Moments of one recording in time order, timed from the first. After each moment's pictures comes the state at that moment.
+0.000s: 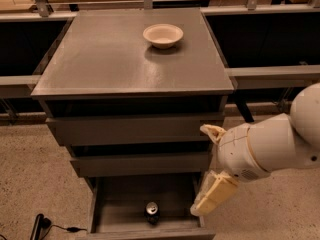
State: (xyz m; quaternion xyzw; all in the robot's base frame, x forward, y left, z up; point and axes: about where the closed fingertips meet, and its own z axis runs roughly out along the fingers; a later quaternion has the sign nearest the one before) arm 0.378 -0.085 0.809 -0.60 0.73 0.17 0.29
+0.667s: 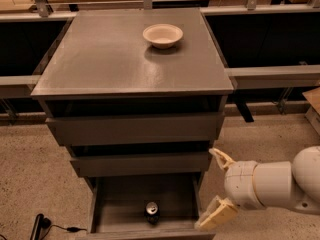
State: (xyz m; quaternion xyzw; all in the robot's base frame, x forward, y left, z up) arm 0.378 -0.111 0.720 -0.56 0.73 0.16 0.35
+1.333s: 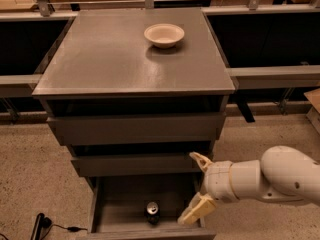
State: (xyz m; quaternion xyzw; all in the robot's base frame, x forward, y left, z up) arm 0.402 -0.074 0.670 -0.56 0.71 0.24 0.35
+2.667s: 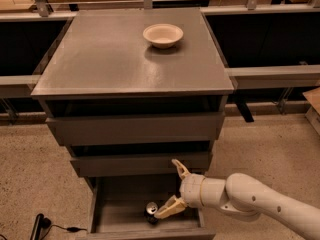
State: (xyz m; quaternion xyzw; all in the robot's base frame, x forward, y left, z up) arm 0.464 -0.019 0.544 -0.51 0.68 0.26 0.46
